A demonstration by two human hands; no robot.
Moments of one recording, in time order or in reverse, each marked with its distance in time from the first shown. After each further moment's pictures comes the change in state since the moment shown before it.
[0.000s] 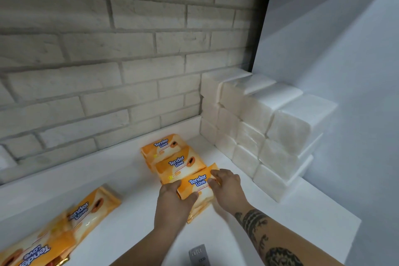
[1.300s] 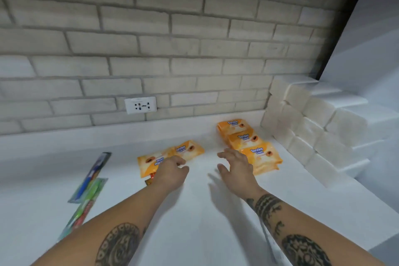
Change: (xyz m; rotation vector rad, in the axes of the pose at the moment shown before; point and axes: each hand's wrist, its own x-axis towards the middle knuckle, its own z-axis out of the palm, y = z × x) left_hand -0.142 -0.086 -0.233 0.054 0.087 -0.123; right_hand -0.194 -0.146 0.065 -0.160 -0.086 -0.436
